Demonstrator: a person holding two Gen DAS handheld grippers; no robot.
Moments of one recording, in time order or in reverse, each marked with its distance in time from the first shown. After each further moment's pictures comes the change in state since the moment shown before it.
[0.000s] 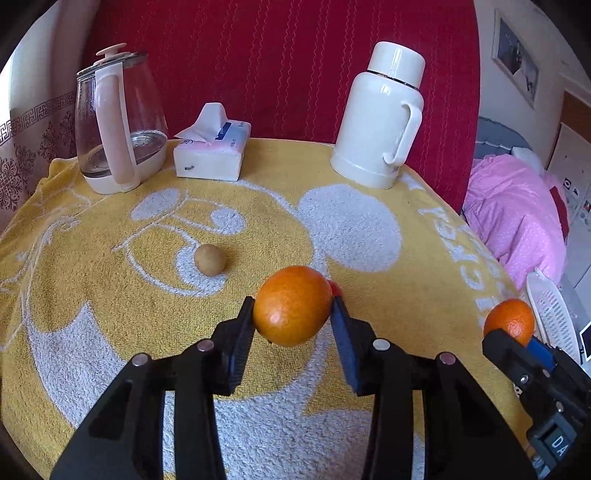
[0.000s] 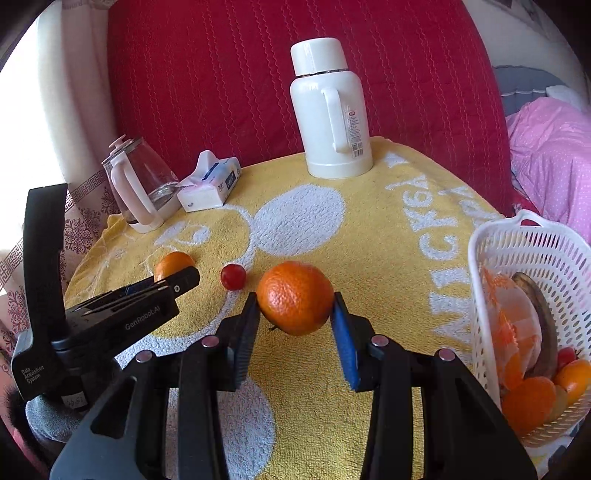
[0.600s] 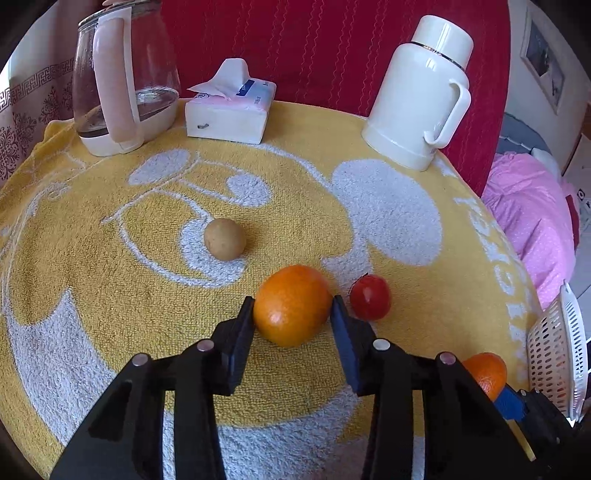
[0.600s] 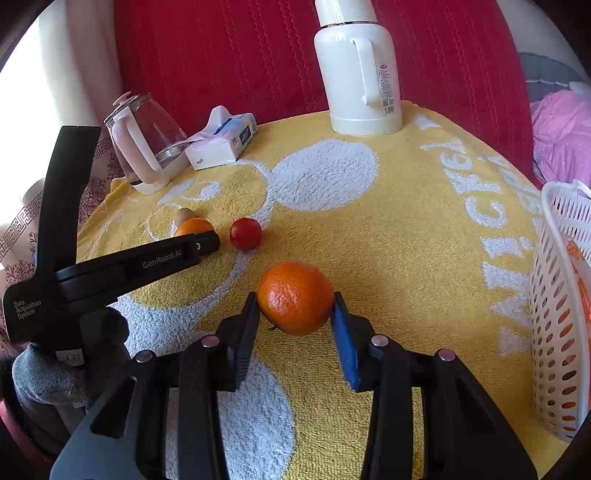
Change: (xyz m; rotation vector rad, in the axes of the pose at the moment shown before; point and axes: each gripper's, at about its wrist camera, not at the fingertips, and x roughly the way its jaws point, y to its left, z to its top) left arm 0.046 0.026 0.003 -0.072 0.112 0.026; right arm 0.051 0.020 -0.021 -0.046 0.130 0.049
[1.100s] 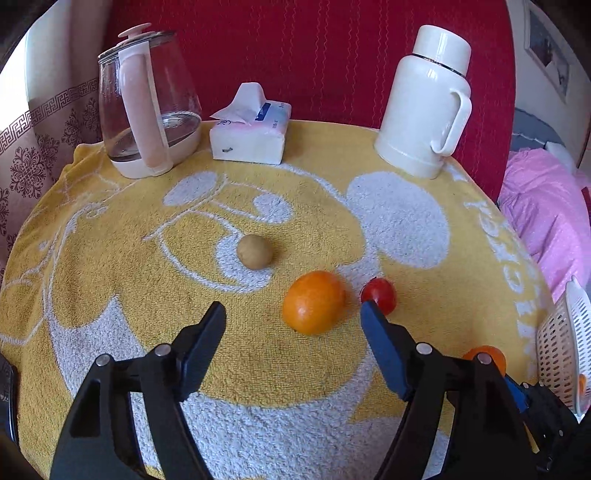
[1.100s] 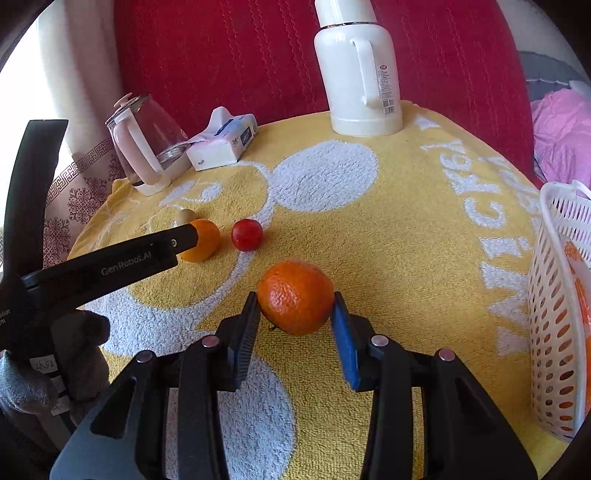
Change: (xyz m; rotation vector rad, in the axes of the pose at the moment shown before) left arm -0.025 -0.008 0.001 0.035 -0.031 0.103; right arm -0.001 0.000 0.000 0.003 0.003 0.009
